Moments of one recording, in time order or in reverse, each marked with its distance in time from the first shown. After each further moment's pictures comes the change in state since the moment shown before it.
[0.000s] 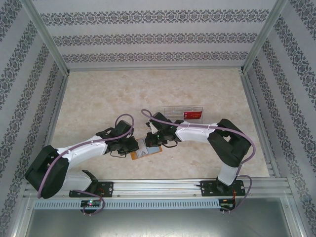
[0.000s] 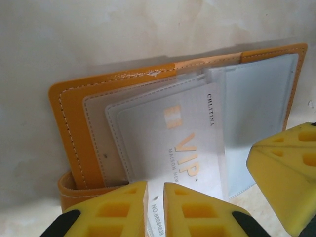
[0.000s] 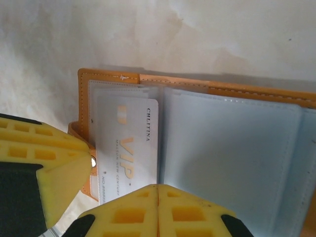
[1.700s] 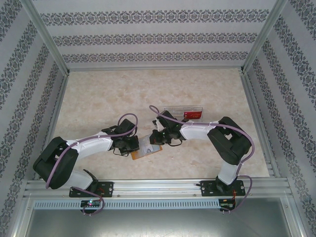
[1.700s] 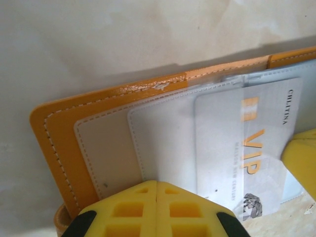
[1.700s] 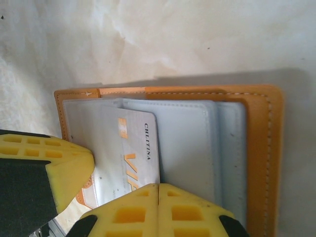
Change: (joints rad) left arm -0.001 0.122 0.056 -0.009 -0.007 -0.009; right arm -0.100 0.000 -0.082 0.093 -0.091 0.066
